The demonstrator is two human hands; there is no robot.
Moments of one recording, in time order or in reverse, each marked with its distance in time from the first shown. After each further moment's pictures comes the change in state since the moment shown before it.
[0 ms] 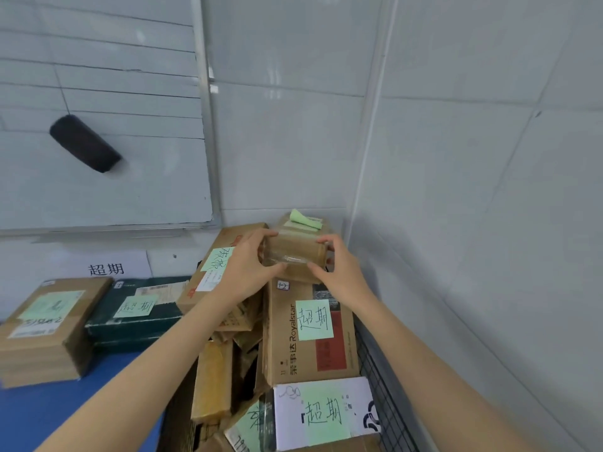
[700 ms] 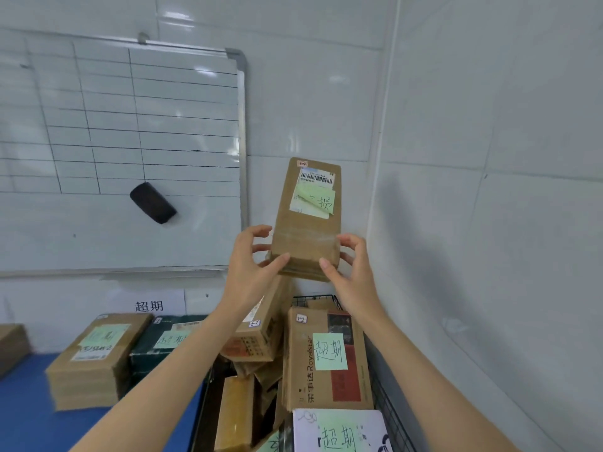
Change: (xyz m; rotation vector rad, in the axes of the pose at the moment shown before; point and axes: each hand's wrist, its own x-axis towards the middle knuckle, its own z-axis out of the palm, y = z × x) left_hand -0.050 0.097 -0.071 -0.341 0.338 0.104; right_hand -0.041 -0.101 -0.031 0.356 0.187 -0.205
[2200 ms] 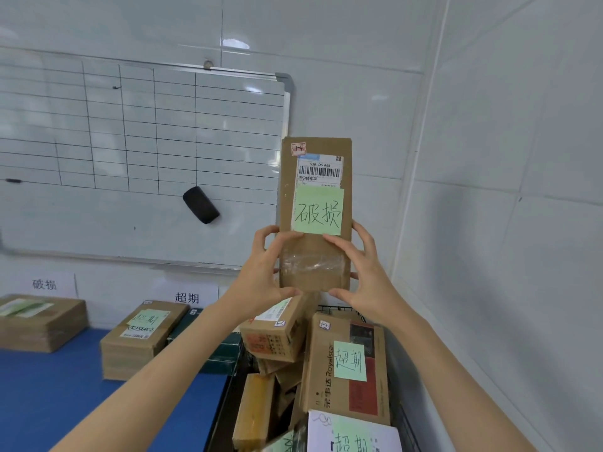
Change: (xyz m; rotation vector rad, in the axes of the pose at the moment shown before) left_hand -0.018 0.020 -0.046 0.423 -0.241 0.257; right_hand 0.003 -0.035 -0.006 -0.411 -0.376 -0.309
